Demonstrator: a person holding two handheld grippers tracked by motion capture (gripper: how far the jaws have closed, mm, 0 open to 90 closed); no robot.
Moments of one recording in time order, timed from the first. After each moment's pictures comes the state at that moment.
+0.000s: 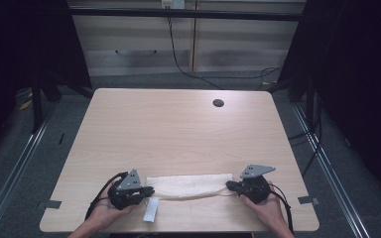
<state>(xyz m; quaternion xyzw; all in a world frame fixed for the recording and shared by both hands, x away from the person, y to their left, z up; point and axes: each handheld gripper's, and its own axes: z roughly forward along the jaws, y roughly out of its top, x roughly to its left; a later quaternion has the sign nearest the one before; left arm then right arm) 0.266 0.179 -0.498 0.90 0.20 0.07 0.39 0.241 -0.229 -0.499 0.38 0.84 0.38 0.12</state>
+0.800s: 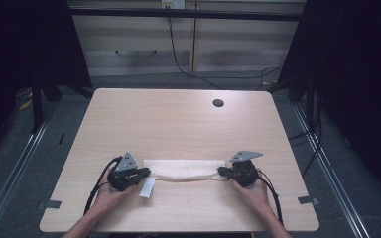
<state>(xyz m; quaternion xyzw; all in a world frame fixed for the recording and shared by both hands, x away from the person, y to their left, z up) 0.313 0.187 -0.507 0.86 0.28 0.13 0.41 0.292 -0.209 -0.504 0.41 0.82 0.38 0.13</state>
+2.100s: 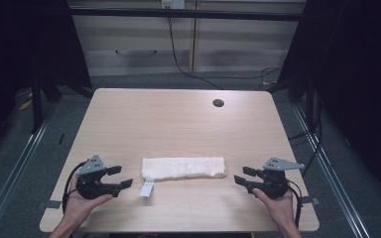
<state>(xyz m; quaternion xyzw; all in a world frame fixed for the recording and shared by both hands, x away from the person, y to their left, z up) 0.277 0.258 -0.464 0.81 0.34 0.10 0.46 0.230 -0.265 -0.463 0.44 0.75 0.47 0.13</state>
